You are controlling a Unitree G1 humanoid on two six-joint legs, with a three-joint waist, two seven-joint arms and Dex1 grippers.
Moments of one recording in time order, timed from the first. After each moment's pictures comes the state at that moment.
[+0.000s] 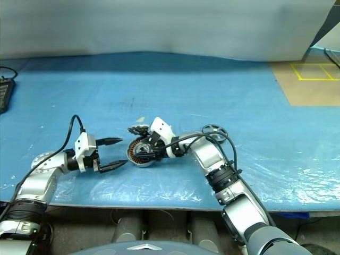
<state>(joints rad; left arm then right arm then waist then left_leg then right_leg) -0.19 0.62 0.04 0.27 -0.34 -0.13 -1.22 -0.60 -0.17 0.40 0.19 0.20 0.53 0.96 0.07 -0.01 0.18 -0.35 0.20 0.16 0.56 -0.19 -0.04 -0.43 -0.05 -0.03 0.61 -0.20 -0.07</state>
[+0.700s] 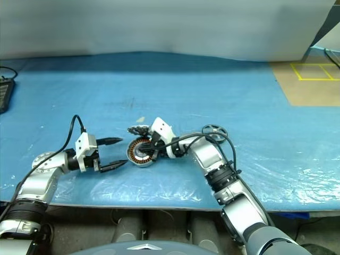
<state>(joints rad) -0.19 0.61 0.04 0.28 -0.33 -0.13 -1.21 -0.60 -0.16 0.40 0.22 0.18 0.53 0.96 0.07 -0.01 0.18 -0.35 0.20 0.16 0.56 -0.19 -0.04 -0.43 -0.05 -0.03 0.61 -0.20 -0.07</state>
